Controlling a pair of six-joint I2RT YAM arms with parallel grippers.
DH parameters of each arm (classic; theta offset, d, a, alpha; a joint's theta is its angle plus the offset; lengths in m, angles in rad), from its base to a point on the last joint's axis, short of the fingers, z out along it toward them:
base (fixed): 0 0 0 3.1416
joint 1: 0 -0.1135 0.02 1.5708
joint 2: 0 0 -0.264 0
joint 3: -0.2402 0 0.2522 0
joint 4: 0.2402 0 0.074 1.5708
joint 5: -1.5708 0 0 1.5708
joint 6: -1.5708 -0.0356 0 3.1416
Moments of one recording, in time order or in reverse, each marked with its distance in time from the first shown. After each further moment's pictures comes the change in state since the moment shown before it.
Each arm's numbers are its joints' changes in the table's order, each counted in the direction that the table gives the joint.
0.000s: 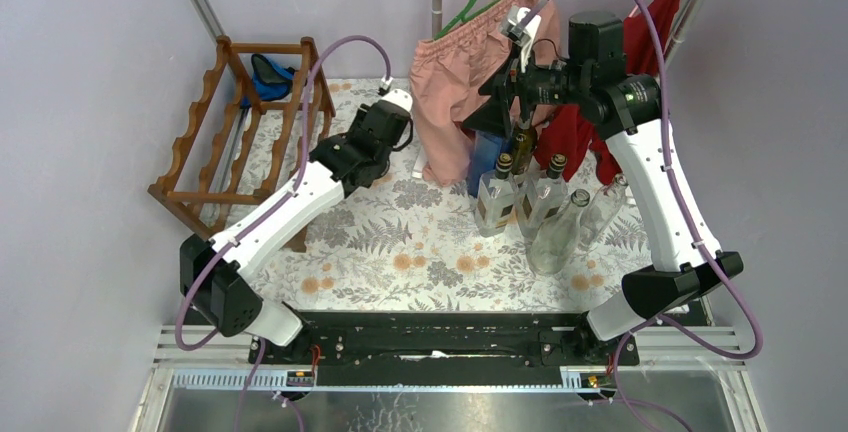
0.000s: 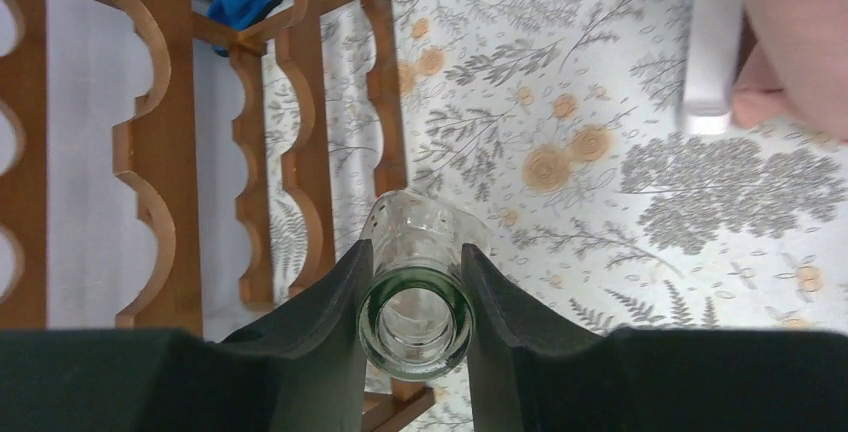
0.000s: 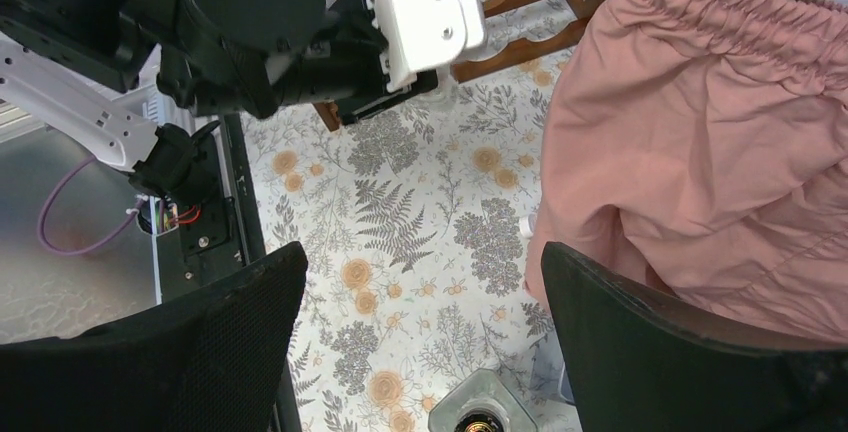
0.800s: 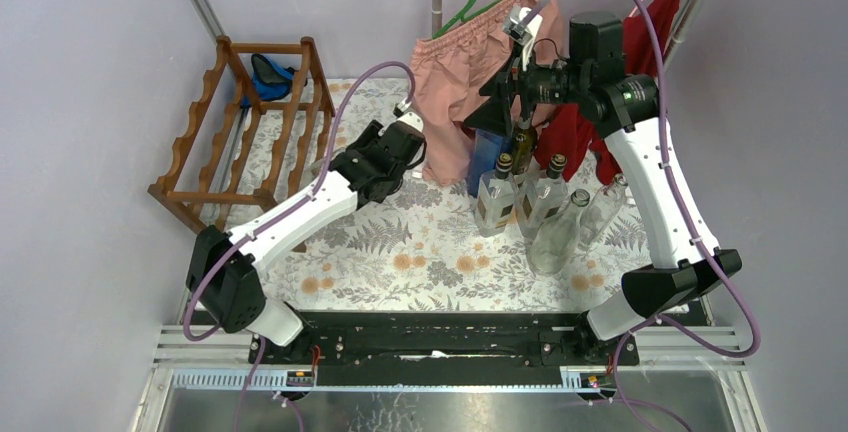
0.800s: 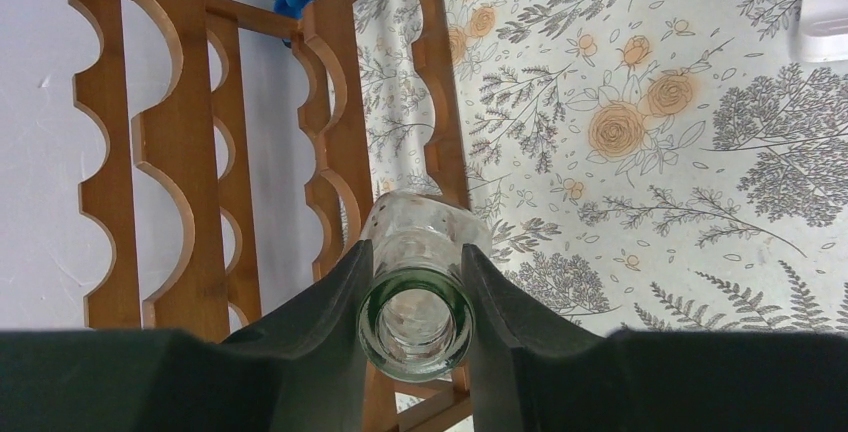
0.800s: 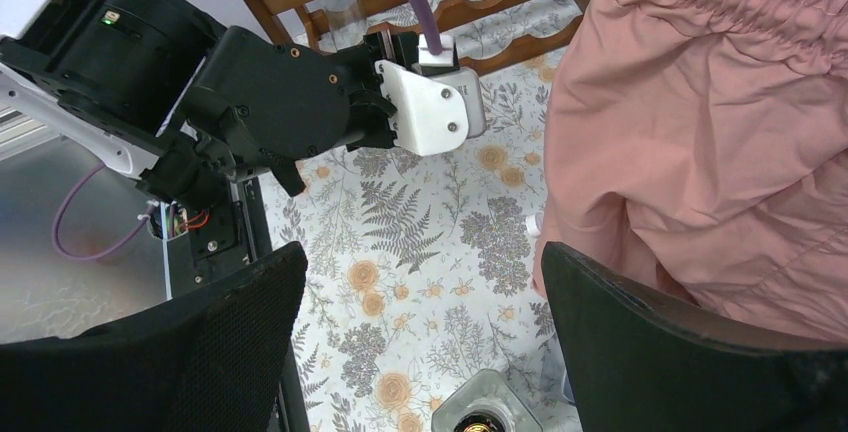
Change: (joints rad) left arm 0.062 0.030 0.130 -0.054 0.179 -0.131; right arm 0.021 0.004 0.025 -0.031 0.024 -0.030
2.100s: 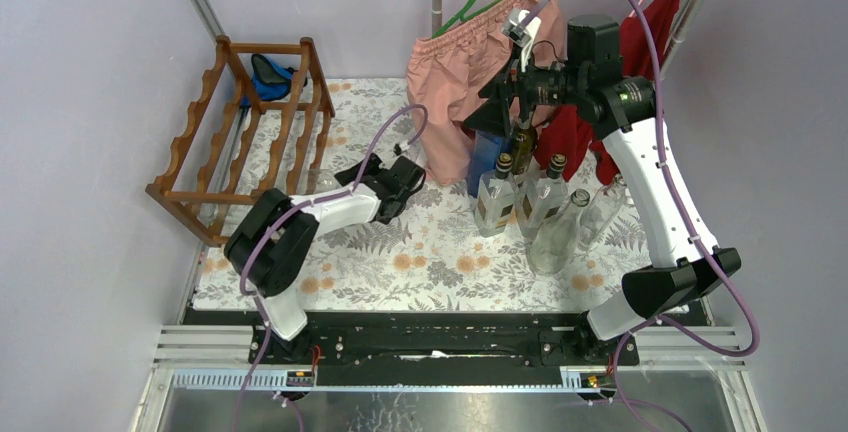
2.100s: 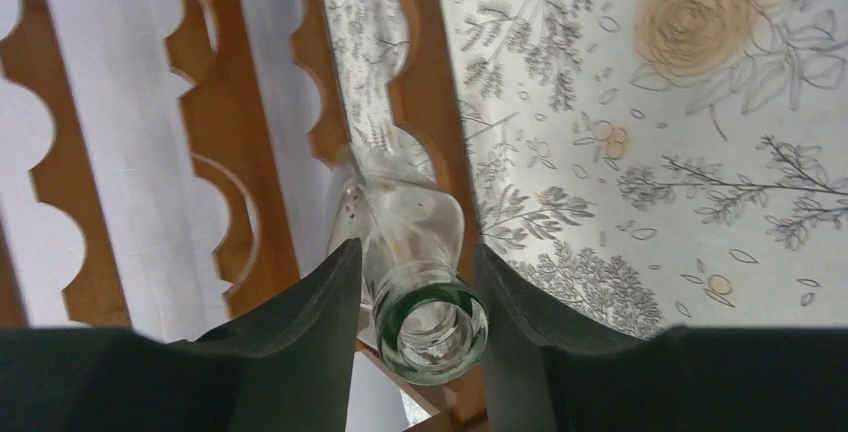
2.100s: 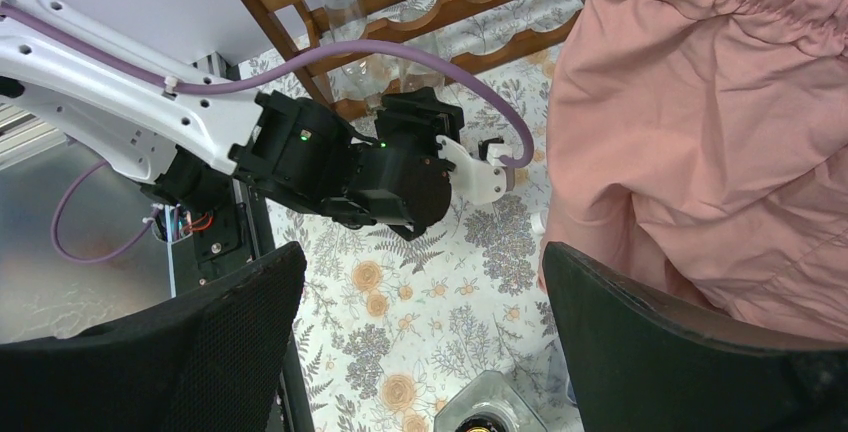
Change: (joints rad) left arm -0.063 0.230 0.290 -0.322 0.164 -0.146; right arm 0.004 -0.003 0.039 -0.031 0.006 -0.022
